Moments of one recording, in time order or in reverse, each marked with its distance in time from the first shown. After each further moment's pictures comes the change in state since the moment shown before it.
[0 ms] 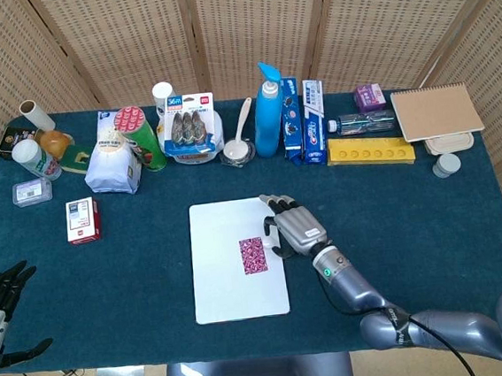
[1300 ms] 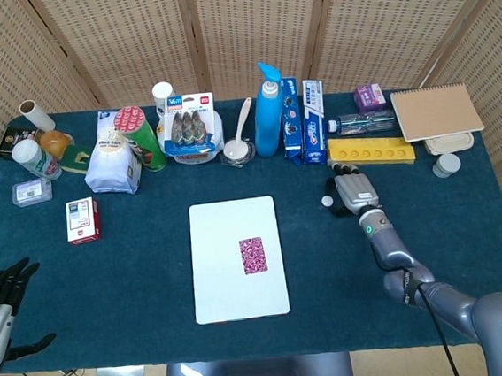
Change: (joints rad) left arm -0.009 -0.039 -0.025 -0.027 -0.071 -0.026 0.110; right arm -0.022 -0.106 -0.004 0.708 -0.145 -0.205 0.393
